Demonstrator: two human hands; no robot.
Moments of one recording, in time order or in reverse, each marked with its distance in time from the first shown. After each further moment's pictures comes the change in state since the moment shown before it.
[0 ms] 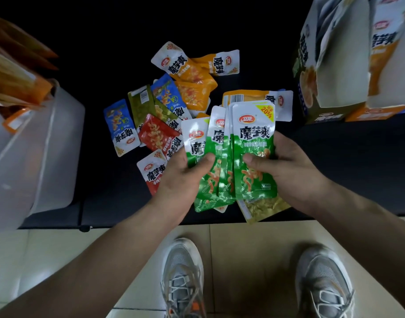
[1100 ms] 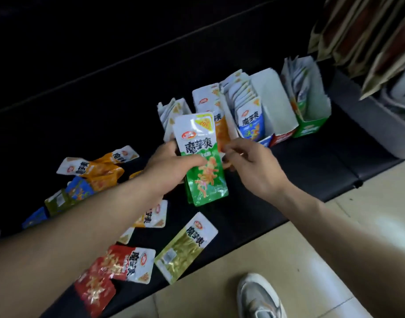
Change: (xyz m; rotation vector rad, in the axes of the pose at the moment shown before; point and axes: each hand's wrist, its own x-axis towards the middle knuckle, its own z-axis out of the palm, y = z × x) left_hand 0.036 0.116 0.196 0.633 -0.290 0.162; right_hand -0.058 -0.092 -0.150 -0.518 0.555 -0.223
